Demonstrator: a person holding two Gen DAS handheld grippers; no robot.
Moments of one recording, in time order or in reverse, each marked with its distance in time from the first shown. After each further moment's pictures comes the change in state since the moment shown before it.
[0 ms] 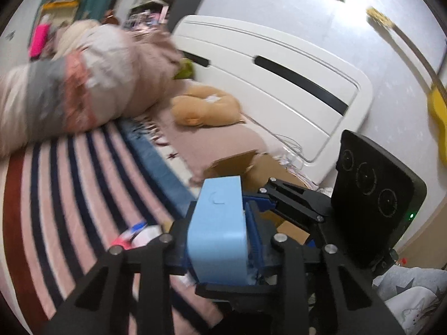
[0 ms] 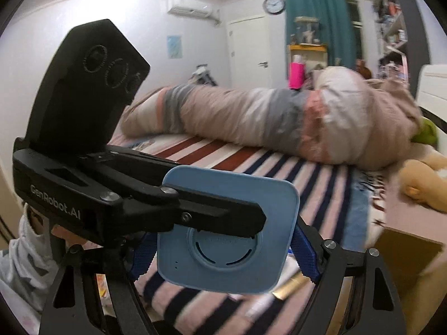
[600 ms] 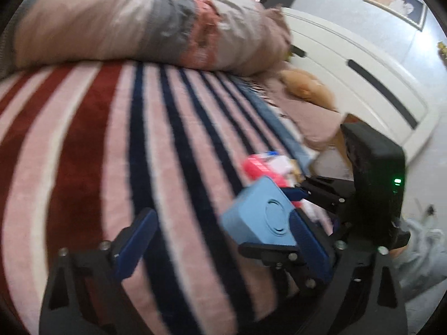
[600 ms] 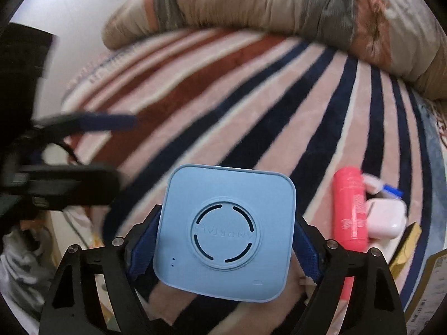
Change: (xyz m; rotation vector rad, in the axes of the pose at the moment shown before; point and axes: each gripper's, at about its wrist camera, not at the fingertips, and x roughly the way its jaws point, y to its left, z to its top) left arm -0.042 0.174 -0.161 -0.296 0.025 0.241; right arm 0.191 0.053 -0.082 0.021 0.473 0.075
